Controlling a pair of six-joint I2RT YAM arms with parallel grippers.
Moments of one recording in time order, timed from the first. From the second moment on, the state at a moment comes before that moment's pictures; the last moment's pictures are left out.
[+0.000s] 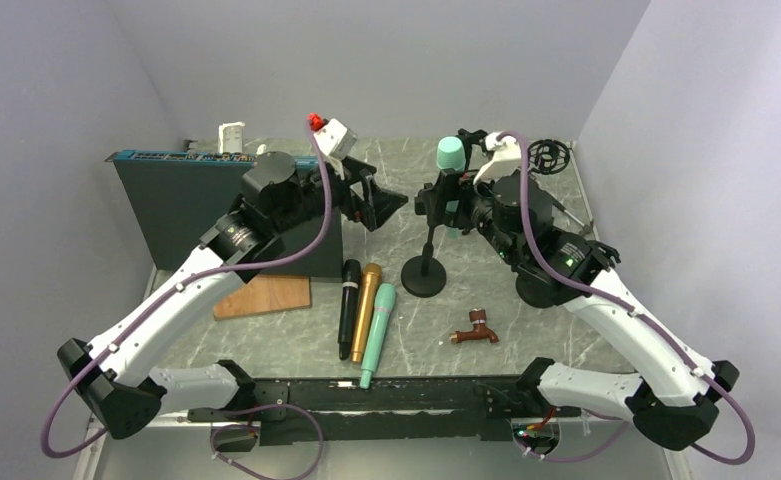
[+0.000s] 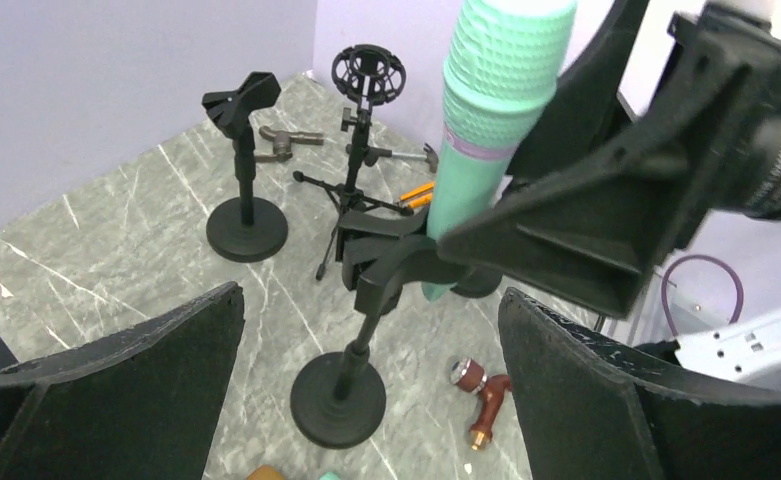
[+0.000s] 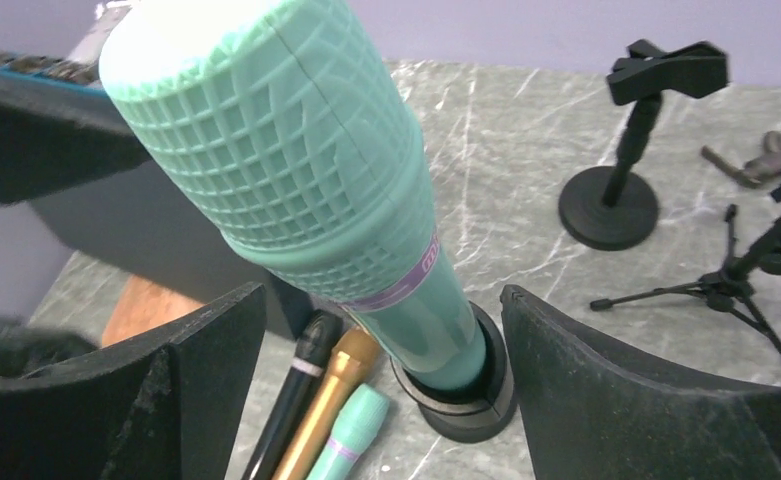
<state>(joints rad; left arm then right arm) -0.72 1.21 1.32 -0.11 0.27 -0.25 0.77 1.04 1.30 -0.48 0.33 0.33</state>
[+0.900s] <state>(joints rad) -0.72 1.06 1.09 0.00 0.65 0.09 0.60 1.02 1.16 -0.27 -0.07 -0.10</state>
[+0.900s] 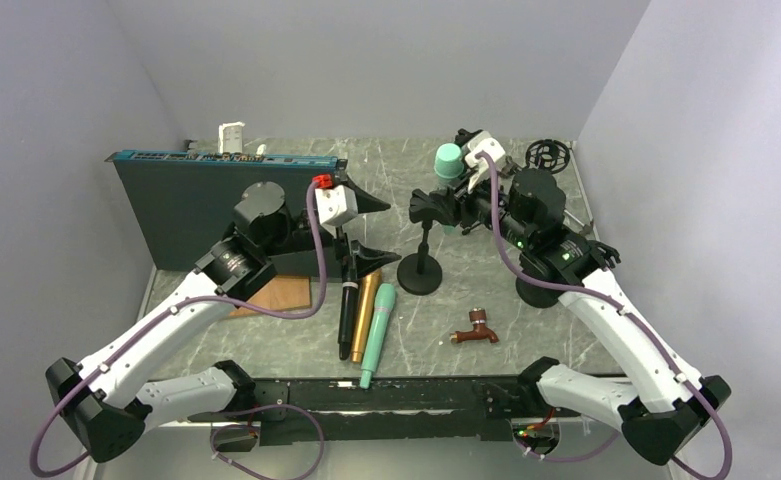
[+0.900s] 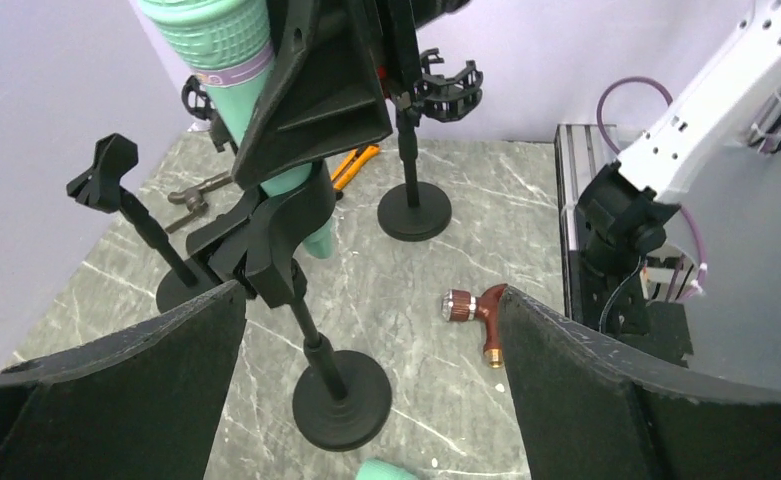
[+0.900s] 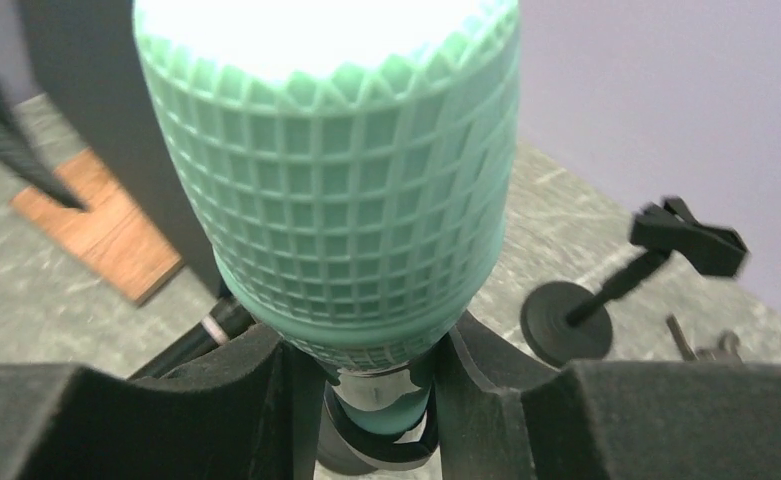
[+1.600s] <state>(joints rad) -0.58 1.45 1.35 -0.14 0.89 0.24 0.48 1.10 1.21 -0.33 -0.51 -0.18</state>
